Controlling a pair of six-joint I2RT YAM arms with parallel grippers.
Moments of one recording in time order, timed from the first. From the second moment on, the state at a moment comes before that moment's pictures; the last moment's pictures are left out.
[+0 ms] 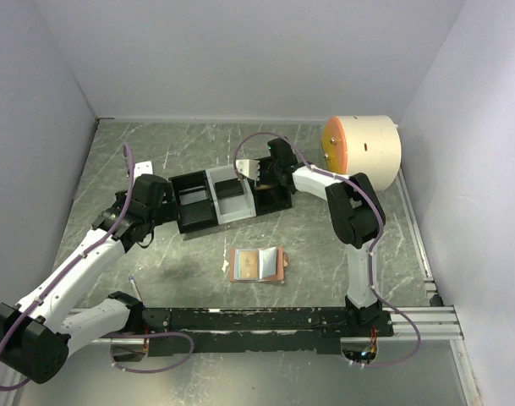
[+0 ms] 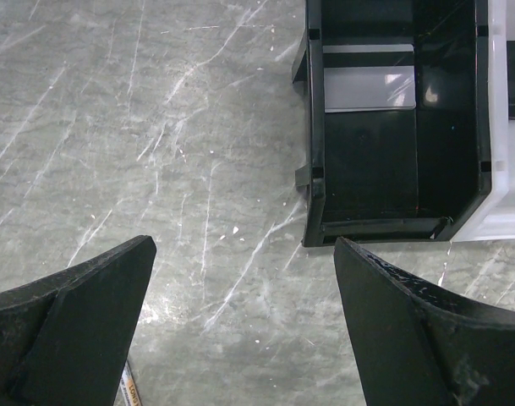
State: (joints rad) left arm -0.44 1.01 0.84 -0.64 -0.49 -0.50; right arm 0.46 2.10 1.42 -0.09 -0.31 -1.16
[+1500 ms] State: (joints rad) left arm -0.44 1.03 0.84 -0.64 -0.49 -0.50; right arm 0.43 1.92 1.46 -0.28 -0.18 0.04
